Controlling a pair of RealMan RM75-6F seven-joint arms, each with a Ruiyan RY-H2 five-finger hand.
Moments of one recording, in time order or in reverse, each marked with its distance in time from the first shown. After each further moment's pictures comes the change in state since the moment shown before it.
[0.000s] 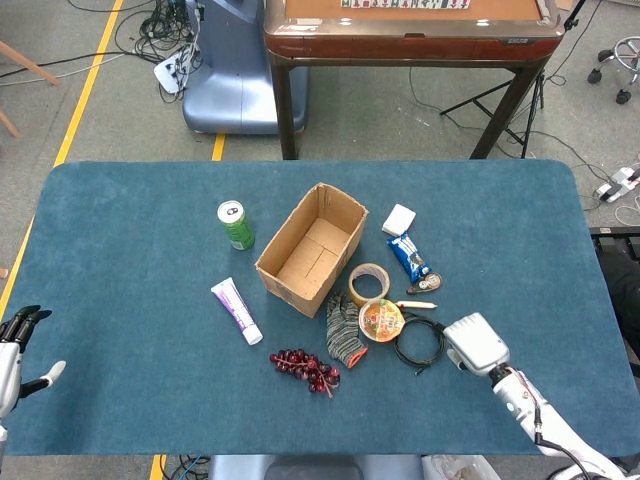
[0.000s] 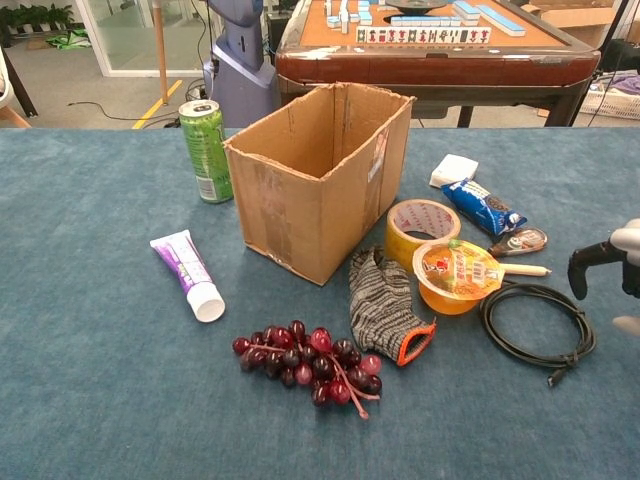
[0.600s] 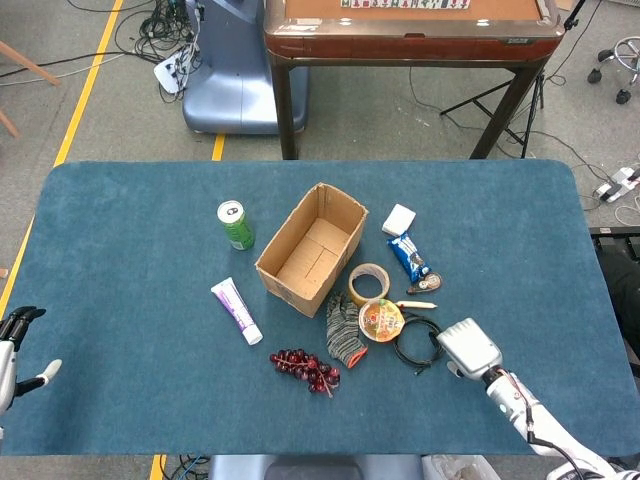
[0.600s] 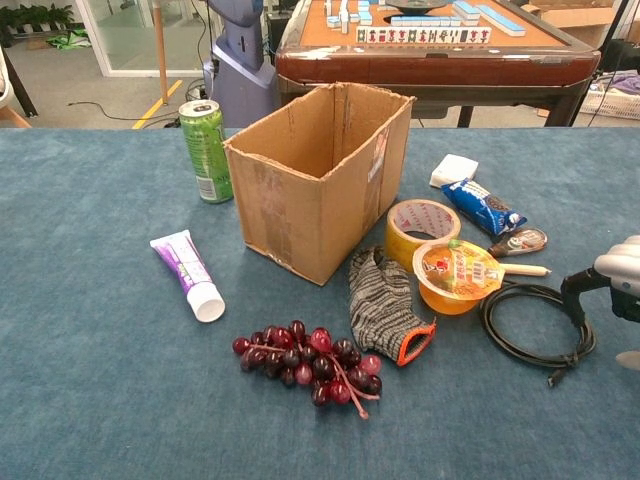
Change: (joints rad) left arm 0.001 0.009 -0.010 -0.006 -0.021 -0.007 -0.010; right arm 0.026 -0.032 -0.029 0.022 0.039 -0.042 -0.046
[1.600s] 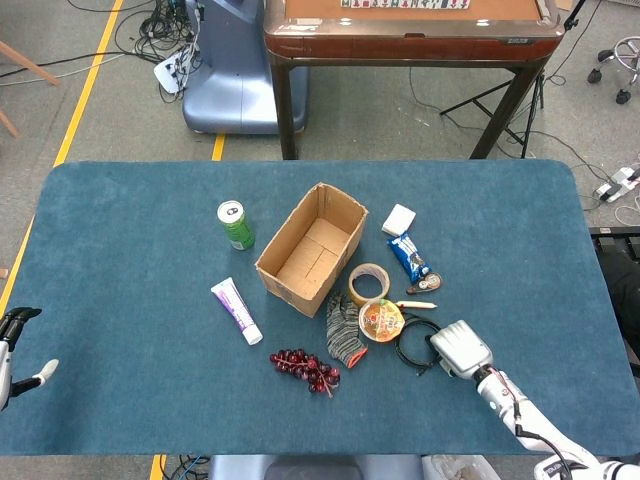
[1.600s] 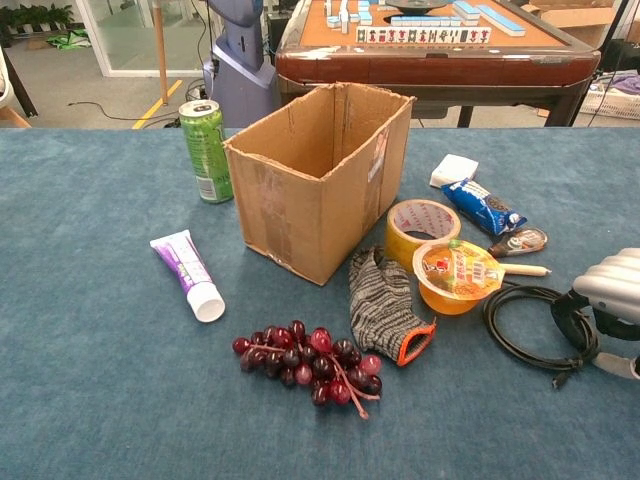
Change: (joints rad) left arm 0.005 0.014 -0.005 -0.011 -0.008 0.001 -0.022; right arm 0.039 -0.058 -0.016 0.045 0.077 -0.057 -0.053
